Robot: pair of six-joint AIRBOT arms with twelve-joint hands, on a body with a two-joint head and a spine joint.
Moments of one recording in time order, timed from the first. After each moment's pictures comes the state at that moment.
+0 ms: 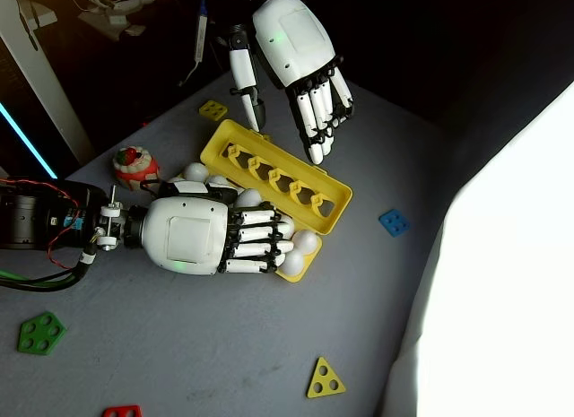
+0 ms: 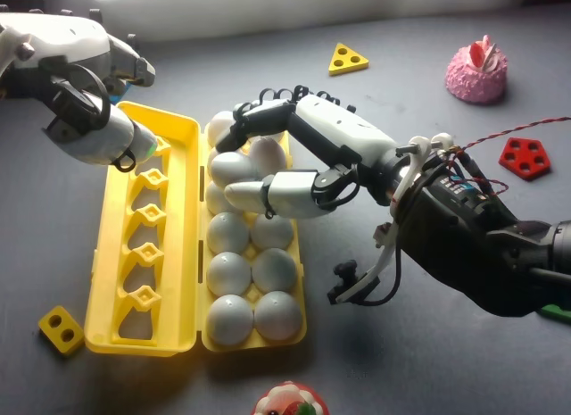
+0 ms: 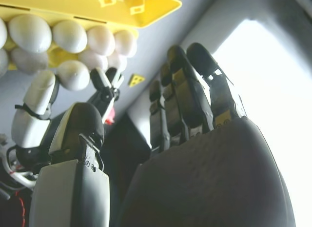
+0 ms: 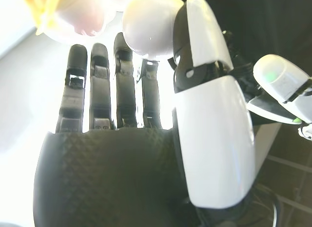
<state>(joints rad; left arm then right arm) 0.15 -0.79 0.76 -2.19 -0.76 2.99 -0.52 -1.55 1.31 0.60 0.74 -0.74</state>
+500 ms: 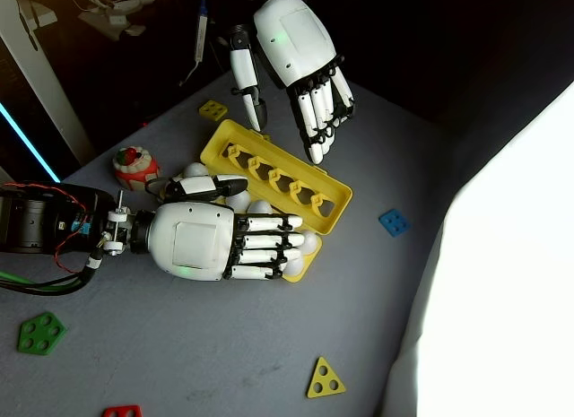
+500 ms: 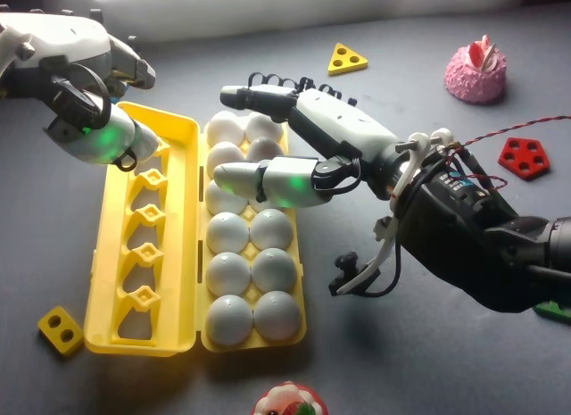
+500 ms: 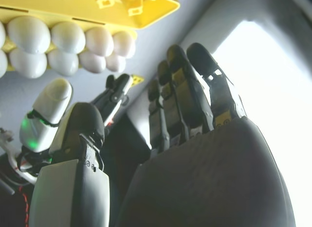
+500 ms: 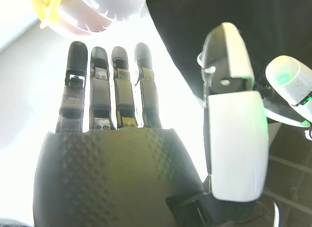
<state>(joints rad) 0.15 -0.79 0.76 -2.19 -0.75 2.99 -0.52 -1.55 1.33 0.56 0.76 -0.74</state>
